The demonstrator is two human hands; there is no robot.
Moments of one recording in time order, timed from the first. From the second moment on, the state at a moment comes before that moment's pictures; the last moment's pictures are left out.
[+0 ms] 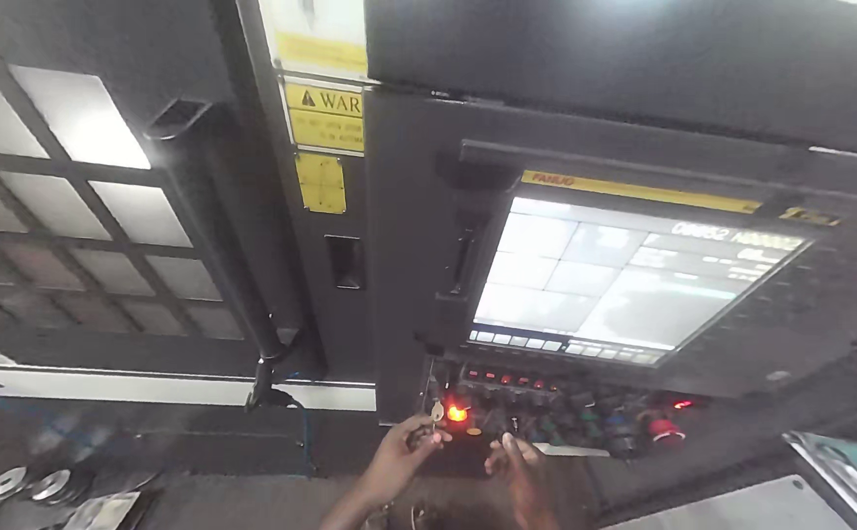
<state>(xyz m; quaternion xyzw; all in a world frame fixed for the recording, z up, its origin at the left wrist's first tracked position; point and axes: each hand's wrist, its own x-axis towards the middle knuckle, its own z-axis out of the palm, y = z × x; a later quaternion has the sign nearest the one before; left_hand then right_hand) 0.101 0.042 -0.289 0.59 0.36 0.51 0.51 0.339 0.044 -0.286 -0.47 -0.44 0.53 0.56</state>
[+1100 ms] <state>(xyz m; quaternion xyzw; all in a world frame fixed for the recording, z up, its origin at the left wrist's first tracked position) 0.004 0.021 -0.242 0.60 0.39 0.69 -0.12 0.341 0.050 -0.295 -0.42 -0.47 0.52 0.58</state>
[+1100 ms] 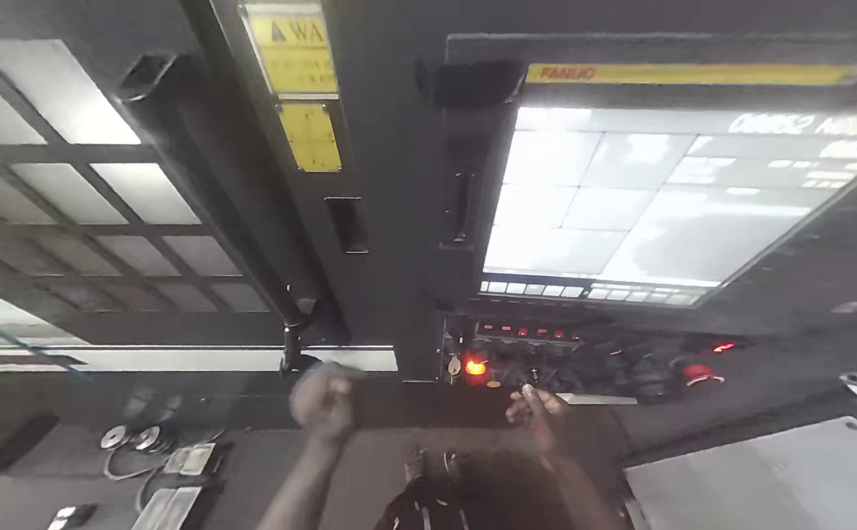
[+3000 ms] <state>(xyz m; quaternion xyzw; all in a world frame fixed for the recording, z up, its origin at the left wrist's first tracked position) -0.179 0.116 -0.122 0.32 0.75 0.57 -0.11 0.339 0.042 -0.282 -0.44 -0.43 0.54 0.57</state>
